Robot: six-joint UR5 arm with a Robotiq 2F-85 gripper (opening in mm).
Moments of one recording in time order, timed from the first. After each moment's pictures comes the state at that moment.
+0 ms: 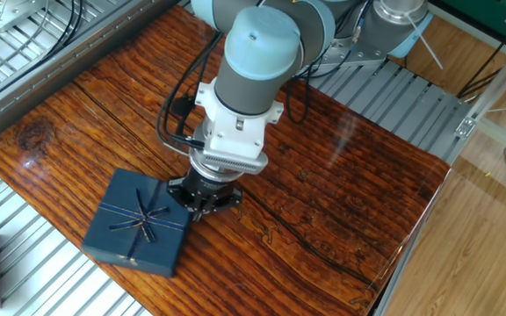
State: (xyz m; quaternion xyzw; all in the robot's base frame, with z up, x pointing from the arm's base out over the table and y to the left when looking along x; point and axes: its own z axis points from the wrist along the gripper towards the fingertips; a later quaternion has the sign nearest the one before) arm 0.613 0.085 0.060 -0.31 0.94 -0.11 0.12
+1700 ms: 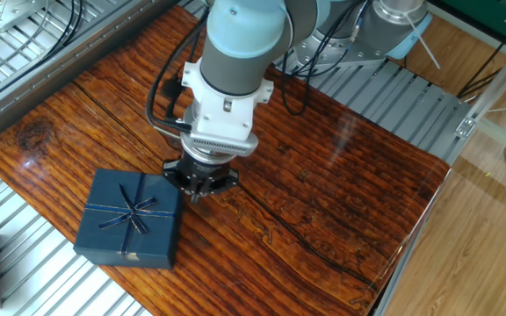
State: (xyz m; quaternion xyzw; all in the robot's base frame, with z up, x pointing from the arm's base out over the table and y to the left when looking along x) arm 0.594 0.075 0.077 -0.32 0.94 -0.09 0.09
